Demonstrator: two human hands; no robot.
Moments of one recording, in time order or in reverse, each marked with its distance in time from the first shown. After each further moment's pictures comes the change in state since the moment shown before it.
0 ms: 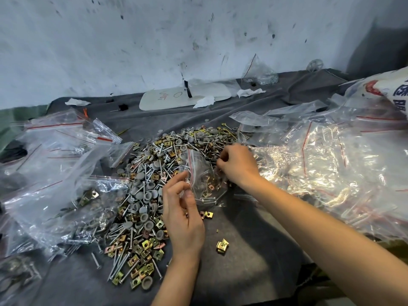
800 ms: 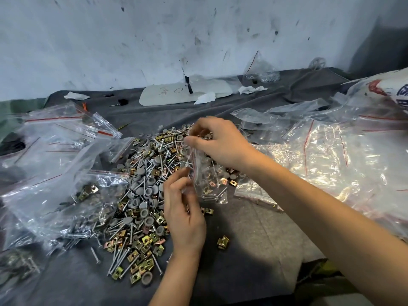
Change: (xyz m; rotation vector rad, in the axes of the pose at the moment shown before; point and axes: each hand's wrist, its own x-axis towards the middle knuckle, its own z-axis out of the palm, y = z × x) left_hand 0.000 -0.002 0.000 0.031 0.006 0.046; right_hand -0.026 -0.068 -0.063 0.377 -0.143 -0.342
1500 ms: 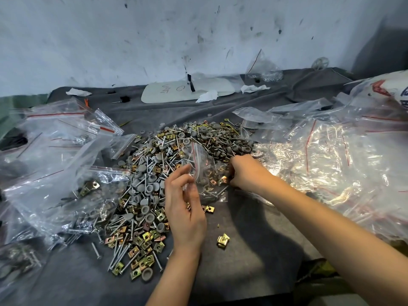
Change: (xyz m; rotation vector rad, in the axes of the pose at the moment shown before) left_hand 0.000 0.000 0.001 -0.059 -0.022 -0.043; right_hand -0.022 0.073 0.015 -0.583 -0.285 0.361
